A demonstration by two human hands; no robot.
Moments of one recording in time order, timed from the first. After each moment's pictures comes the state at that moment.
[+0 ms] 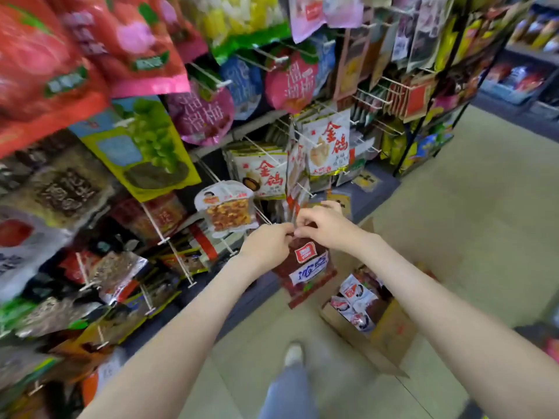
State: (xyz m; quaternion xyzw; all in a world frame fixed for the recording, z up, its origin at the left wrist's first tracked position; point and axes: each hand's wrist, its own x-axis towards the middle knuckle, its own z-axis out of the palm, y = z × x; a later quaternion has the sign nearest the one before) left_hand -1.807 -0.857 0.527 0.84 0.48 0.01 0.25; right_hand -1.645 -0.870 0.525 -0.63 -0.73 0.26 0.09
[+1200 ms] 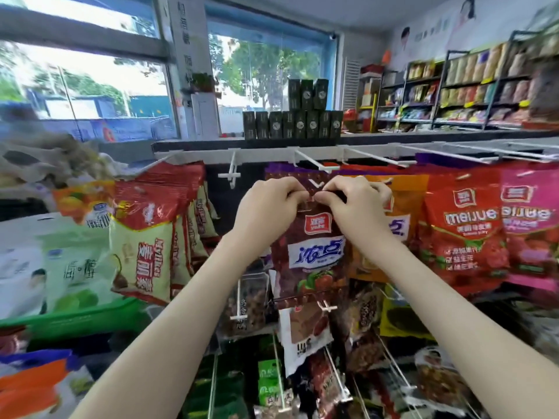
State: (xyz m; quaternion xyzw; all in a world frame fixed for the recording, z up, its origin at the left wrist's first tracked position) left_hand -2.317 -0.866 0.862 0.70 0.58 0.41 -0.06; right_hand -2.167 -0.825 0.846 -0.43 -0.76 -0.05 0.49
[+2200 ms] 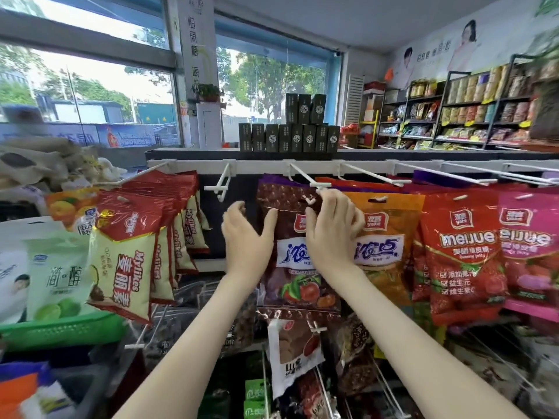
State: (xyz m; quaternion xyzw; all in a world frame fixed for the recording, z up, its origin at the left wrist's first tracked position) left_hand -2.324 -0.821 0.797 0.50 0.62 0.61 0.02; right_hand -2.197 -0.773 0.799 -0.45 -0.70 -0.17 0.53
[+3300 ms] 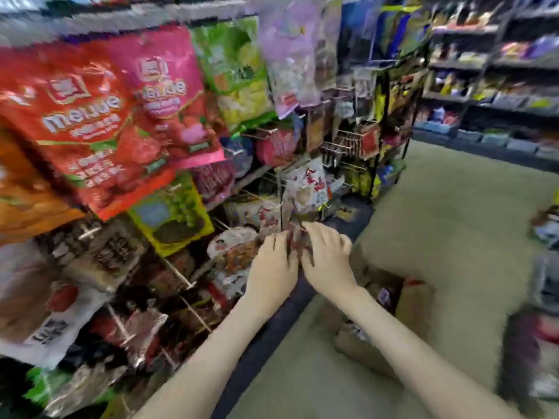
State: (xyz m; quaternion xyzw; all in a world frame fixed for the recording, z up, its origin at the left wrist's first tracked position) left_hand -1.877 -0.915 0.598 0.86 0.42 0.23 0.18; right_hand -1.759 -0.959 0.580 -0.75 -0.58 -0.05 0.31
